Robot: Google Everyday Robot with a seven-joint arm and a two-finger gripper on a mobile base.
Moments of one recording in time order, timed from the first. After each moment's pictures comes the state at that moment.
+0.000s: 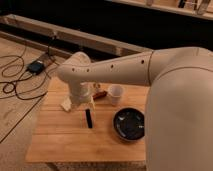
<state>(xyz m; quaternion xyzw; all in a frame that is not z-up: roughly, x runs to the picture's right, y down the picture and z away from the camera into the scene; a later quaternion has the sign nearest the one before) -0.109 0.102 0.702 -0.26 0.23 0.64 0.68</state>
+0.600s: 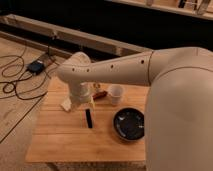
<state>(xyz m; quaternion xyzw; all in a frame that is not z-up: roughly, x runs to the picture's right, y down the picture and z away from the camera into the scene) -0.109 0.103 0.703 -0.26 0.23 0.64 0.68</state>
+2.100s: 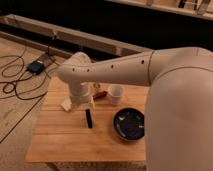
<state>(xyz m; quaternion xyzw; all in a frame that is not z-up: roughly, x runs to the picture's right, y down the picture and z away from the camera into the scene) -0.107 0.104 0.710 -0.27 0.23 0.64 0.69</state>
